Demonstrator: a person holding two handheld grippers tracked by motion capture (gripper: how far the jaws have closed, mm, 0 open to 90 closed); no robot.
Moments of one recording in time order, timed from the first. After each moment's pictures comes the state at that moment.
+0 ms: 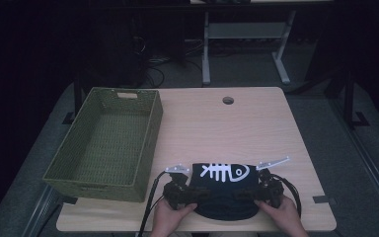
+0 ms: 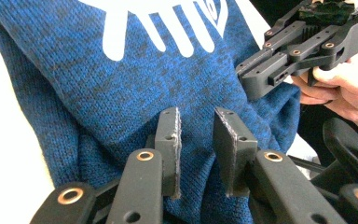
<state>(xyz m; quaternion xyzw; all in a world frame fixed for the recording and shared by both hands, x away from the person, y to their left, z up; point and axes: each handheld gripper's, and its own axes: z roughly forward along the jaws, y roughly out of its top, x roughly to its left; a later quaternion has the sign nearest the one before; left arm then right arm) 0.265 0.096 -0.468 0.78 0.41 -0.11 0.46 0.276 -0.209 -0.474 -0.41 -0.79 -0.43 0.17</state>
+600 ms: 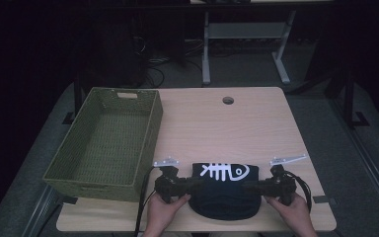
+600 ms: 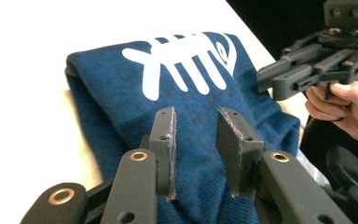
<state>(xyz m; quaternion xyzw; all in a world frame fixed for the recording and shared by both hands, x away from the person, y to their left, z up) 0.274 0.117 -0.448 0.75 0.44 -0.08 0.49 0.272 -0.236 -0.452 -0.43 -0.77 -0.46 0.12</state>
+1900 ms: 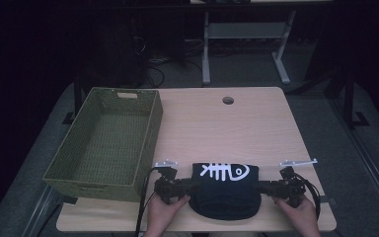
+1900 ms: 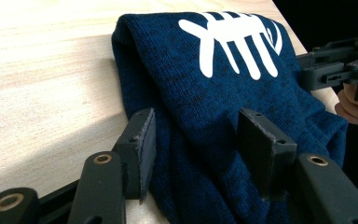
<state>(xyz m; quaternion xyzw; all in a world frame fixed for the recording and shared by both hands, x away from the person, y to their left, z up) 0.279 0.119 -0.469 0.75 0.48 -0.07 0.45 0.271 -0.264 -0.472 -0.51 -0.75 -0.43 0.08</state>
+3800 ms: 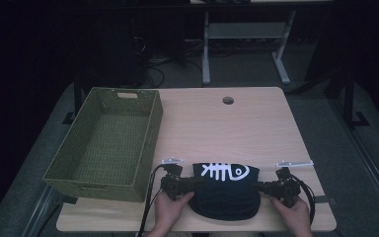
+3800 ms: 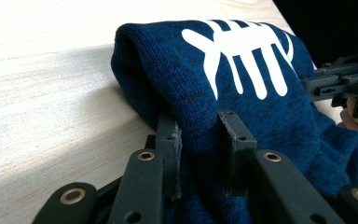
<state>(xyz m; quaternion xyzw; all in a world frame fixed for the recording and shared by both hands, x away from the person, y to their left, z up) 0.289 0.104 -0.474 0.74 0.49 -0.08 0.46 0.269 -0.252 -0.474 -0.51 -0.73 -0.44 0.08</state>
